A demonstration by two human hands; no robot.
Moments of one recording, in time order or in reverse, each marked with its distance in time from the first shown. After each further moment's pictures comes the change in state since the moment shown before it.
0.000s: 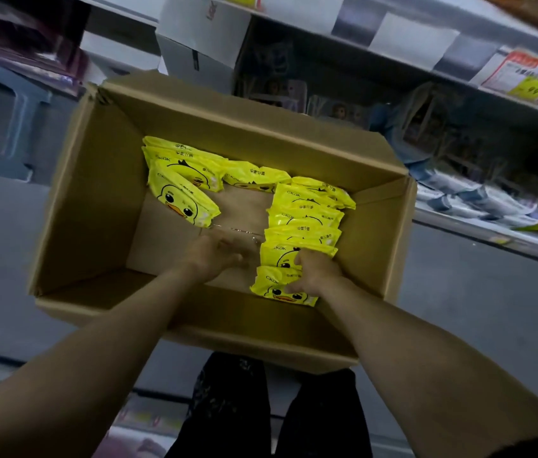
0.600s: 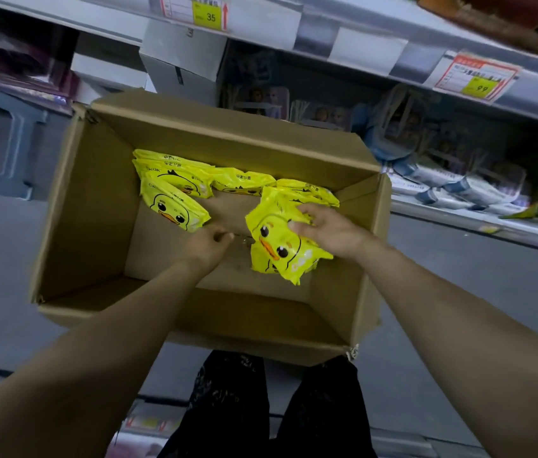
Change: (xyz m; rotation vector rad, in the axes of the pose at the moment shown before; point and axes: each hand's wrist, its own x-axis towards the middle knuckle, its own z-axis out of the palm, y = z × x) left_hand 0.011 0.019 0.008 -0.017 0.175 0.015; right_hand -0.057 0.012 -0.100 0.679 0.045 -0.255
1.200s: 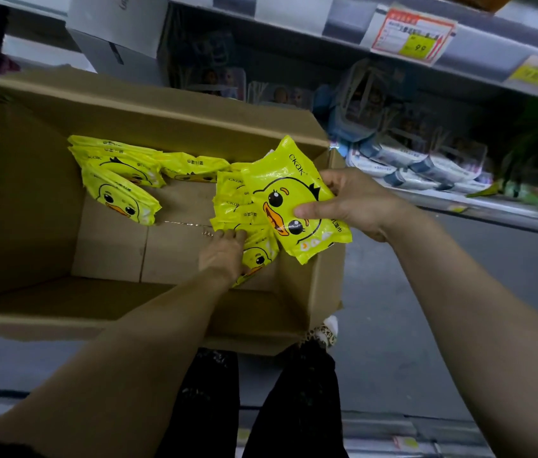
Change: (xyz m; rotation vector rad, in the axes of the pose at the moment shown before) left_hand 0.004 0.035 0.124 0.679 -0.145 0.275; right_hand -0.060 0.021 -0.077 0.273 0.023 -0.072
